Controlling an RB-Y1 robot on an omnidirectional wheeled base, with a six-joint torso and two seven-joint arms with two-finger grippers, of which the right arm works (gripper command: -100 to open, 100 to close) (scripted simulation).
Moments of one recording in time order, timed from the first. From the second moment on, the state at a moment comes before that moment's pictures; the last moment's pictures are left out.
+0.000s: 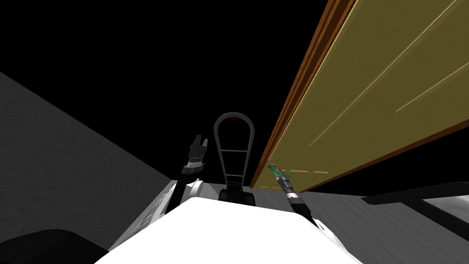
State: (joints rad) arm 0.02 -0.41 -0.03 -0.46 0.07 -1.15 -0.45
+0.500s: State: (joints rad) arm 0.02 -0.41 -0.03 -0.46 0.08 -1.15 -0.45
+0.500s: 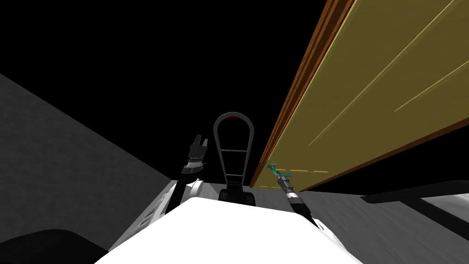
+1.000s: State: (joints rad) arm 0.05 -0.43 -0.03 -0.48 0.08 -1.17 -0.46
